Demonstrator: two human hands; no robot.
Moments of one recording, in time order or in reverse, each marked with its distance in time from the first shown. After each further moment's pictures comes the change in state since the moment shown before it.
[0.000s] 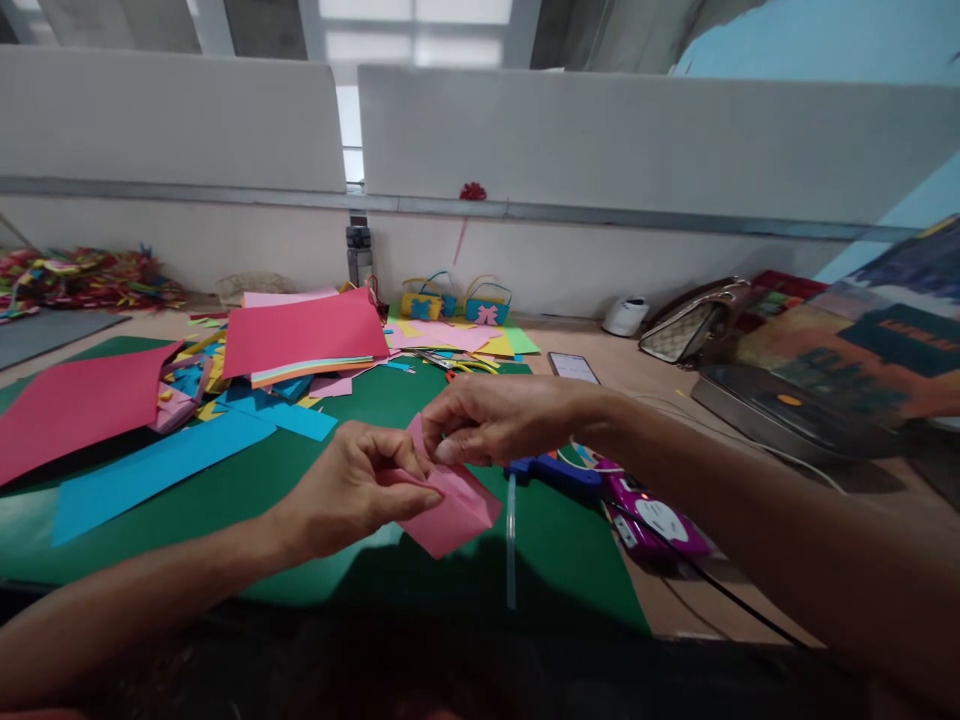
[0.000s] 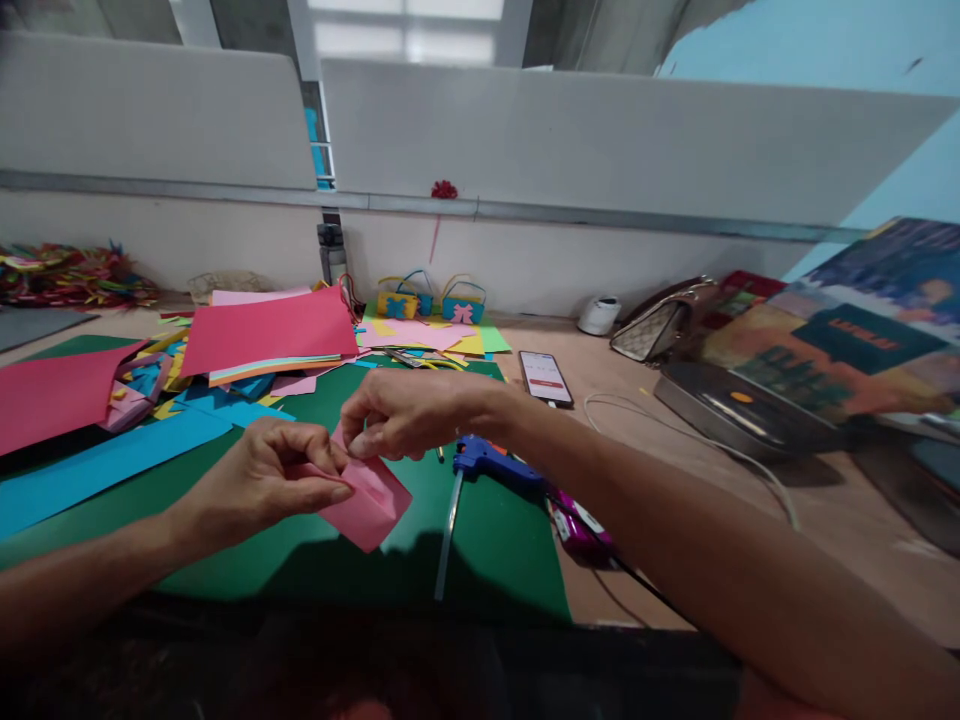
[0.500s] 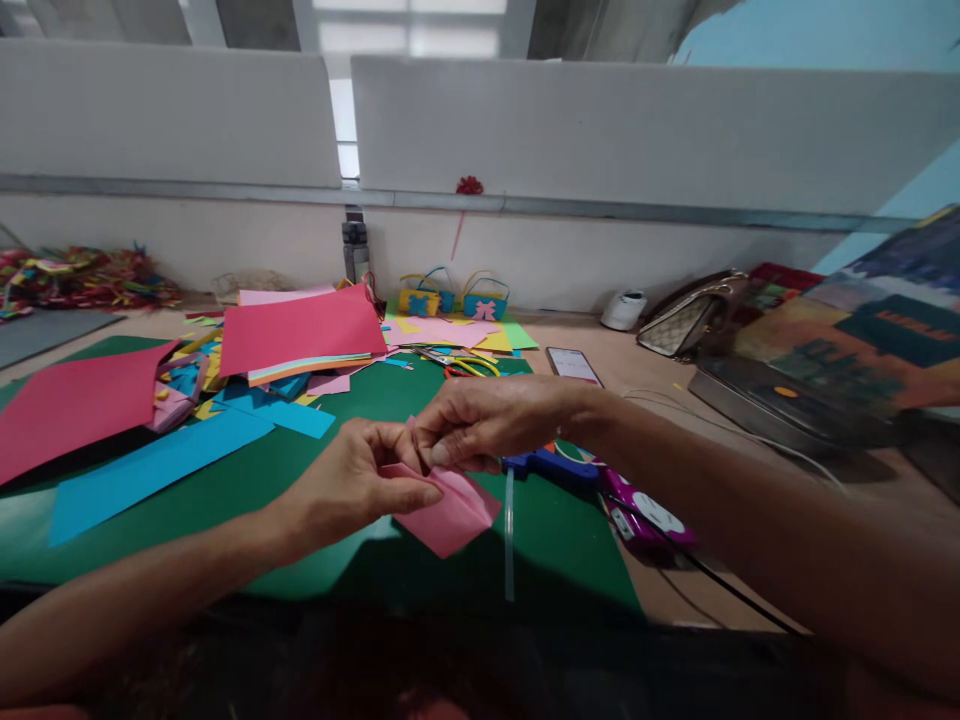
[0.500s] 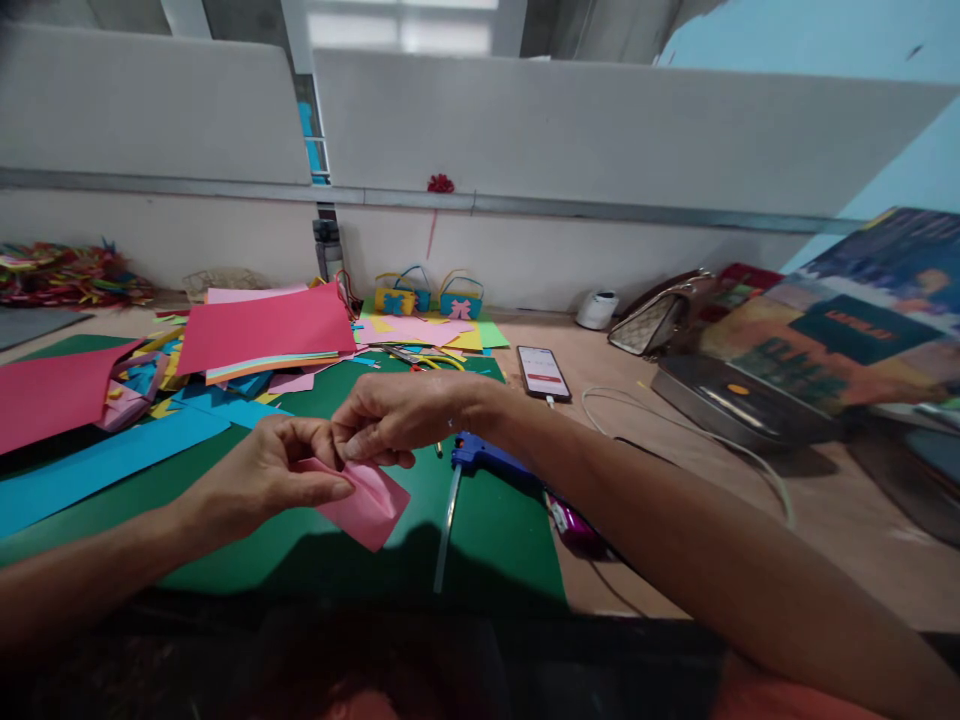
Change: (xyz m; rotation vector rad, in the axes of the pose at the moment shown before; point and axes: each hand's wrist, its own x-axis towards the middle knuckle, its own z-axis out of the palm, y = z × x) left_hand 0.003 -0.001 0.001 -0.101 -0.046 -0.064; right_hand 0.006 0.005 0.004 0.295 -0.122 -0.107
